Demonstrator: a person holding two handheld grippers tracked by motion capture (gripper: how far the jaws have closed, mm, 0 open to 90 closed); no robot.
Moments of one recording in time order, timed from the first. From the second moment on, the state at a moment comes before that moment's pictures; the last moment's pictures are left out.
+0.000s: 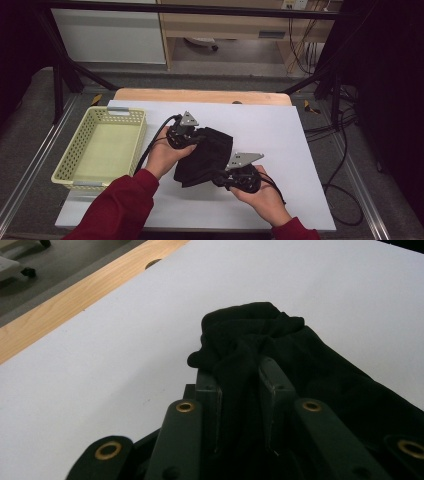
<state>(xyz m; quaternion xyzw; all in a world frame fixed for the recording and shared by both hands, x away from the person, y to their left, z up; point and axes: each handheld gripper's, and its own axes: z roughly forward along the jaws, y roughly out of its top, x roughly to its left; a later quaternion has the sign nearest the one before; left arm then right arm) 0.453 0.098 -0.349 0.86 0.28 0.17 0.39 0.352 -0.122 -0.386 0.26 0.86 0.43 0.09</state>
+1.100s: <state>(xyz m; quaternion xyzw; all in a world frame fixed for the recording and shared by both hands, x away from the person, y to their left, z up) 0.464 0.151 -0.306 0.83 0.32 0.21 0.41 0.389 -0.070 -0.338 0.23 0.87 0.44 0.08</state>
